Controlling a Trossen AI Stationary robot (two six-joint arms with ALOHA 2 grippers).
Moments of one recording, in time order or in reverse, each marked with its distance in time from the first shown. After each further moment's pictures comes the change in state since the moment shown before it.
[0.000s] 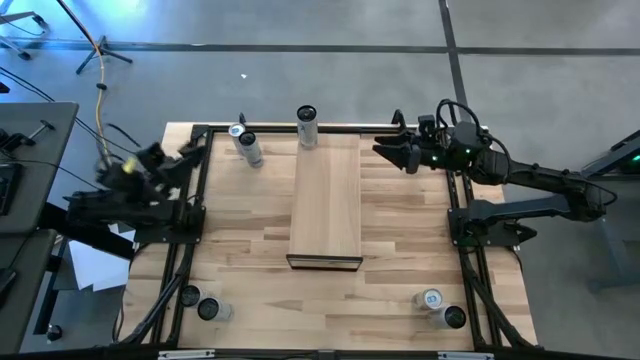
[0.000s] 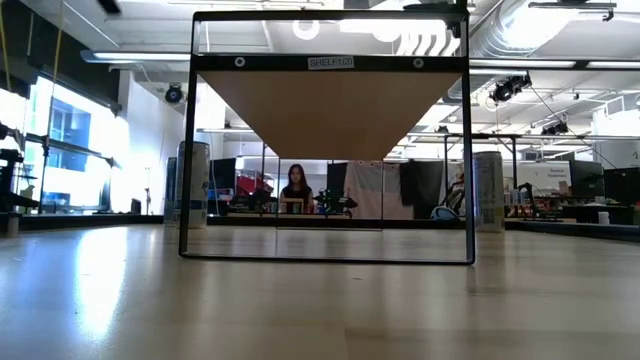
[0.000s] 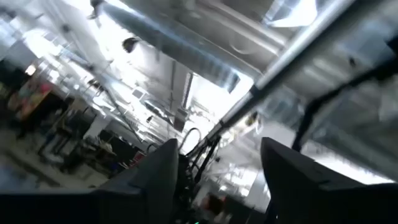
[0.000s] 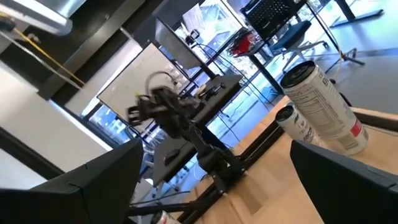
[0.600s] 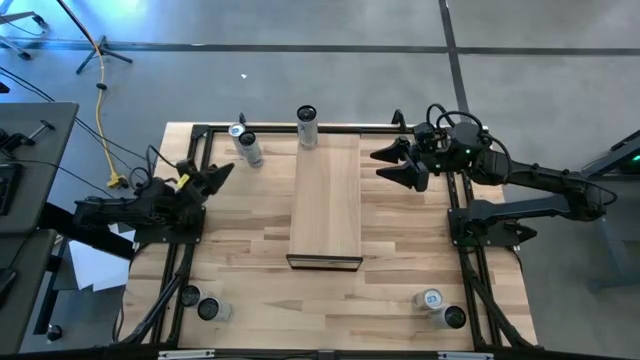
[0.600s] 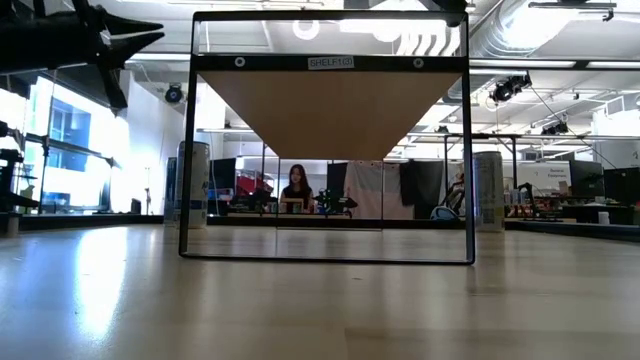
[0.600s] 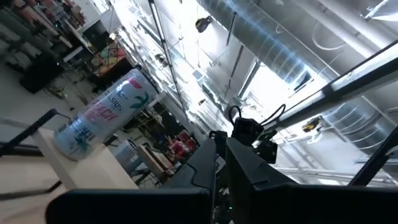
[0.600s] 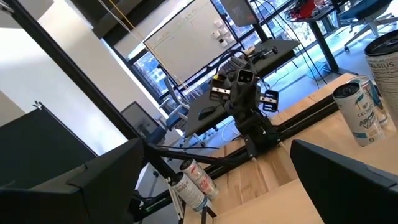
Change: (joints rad) left arm 0.000 -0.154 -0.397 0.026 -0.243 -0.243; right arm 0.000 0.000 0.000 0.000 -0.289 -0.136
